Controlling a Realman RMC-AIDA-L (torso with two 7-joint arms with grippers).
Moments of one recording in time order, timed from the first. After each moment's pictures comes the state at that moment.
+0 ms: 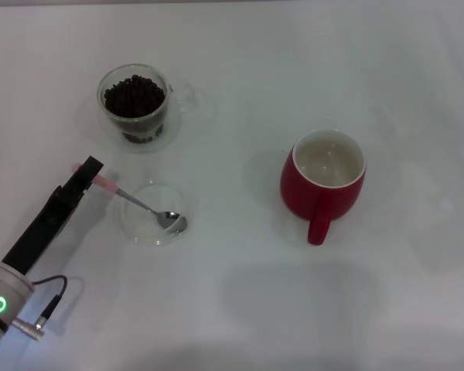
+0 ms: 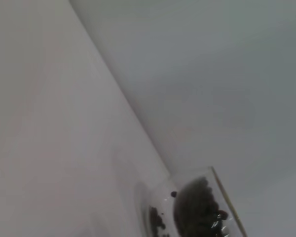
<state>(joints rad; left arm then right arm) -0.37 -2.09 0.64 -0.26 1.21 1.34 -1.24 0.15 1.86 -1.20 -0.14 -0.48 -1.63 0.44</state>
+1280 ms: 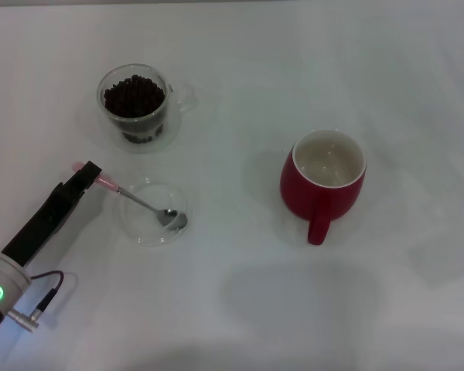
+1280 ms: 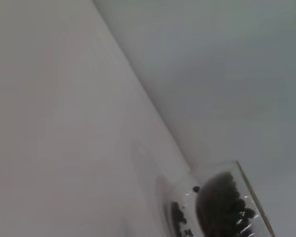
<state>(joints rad) -0.38 -2.08 0.66 -0.20 1.25 1.26 -1.32 0.14 1.88 -1.19 -0.15 -0.48 -1.69 0.44</state>
